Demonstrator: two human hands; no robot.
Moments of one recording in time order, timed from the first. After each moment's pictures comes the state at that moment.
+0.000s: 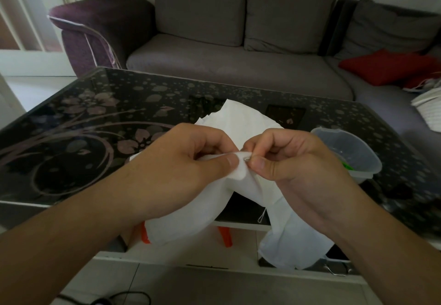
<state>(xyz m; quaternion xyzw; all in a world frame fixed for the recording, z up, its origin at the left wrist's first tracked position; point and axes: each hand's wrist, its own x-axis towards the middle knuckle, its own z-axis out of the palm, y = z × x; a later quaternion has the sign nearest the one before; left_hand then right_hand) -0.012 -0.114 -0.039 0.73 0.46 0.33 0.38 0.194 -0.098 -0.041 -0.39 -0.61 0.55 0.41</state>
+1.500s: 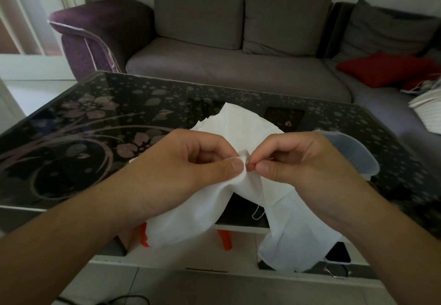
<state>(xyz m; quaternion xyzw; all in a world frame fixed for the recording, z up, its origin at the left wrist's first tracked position) -0.013 -0.114 -0.037 0.69 0.43 0.34 0.47 0.208 -0.098 -0.030 -0.44 -0.71 0.43 0.34</state>
